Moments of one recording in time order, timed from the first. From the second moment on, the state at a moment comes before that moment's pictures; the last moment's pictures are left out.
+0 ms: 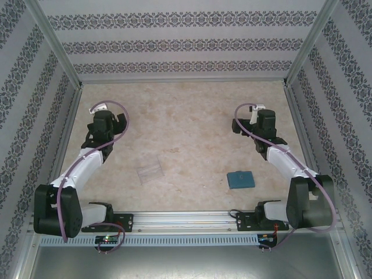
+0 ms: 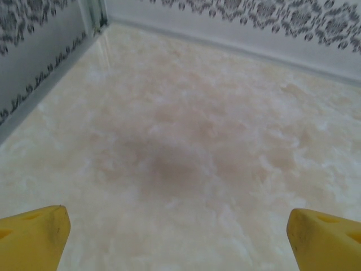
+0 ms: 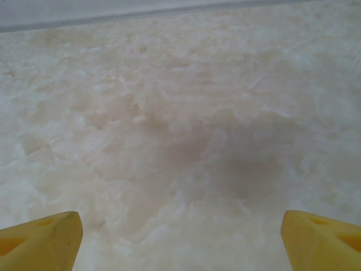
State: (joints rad) left arm -0.06 1.23 0.75 -0.10 -0.31 -0.33; right arm 0.06 1.30 0.71 -0.01 -0.08 0.15
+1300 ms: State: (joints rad) left arm -0.38 1.16 0.79 -0.86 -0.04 -0.89; right arm 0.06 1.18 0.72 -0.10 -0.23 0.27
